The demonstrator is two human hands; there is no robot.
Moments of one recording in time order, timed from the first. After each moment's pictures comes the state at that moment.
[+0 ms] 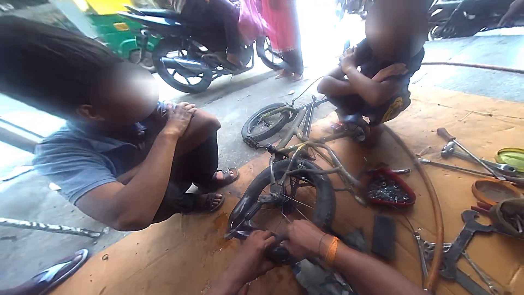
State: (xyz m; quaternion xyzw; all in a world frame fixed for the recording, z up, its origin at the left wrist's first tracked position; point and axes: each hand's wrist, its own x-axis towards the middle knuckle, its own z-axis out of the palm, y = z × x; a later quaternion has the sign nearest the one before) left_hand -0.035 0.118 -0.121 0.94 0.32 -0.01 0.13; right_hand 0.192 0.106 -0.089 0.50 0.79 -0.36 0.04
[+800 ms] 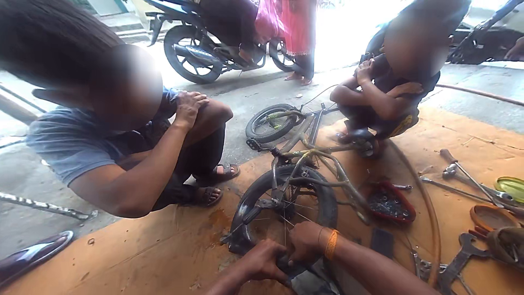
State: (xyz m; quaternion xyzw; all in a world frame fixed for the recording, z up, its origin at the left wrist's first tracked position) left_hand 0.006 0.122 -0.104 0.83 0.36 -0.17 0.39; right_hand 0.197 0.126 -0.060 0.42 0.81 -0.33 0.23
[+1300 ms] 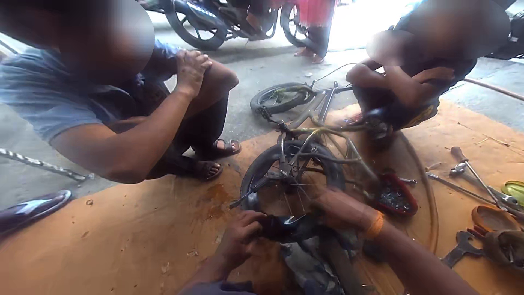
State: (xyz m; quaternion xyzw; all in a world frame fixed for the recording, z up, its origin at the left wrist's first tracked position) left_hand -0.059 0.087 -0.132 0.87 0.38 0.28 0.16; right_hand 0.275 0.122 -0.057 0.44 0.86 -0.25 0.08
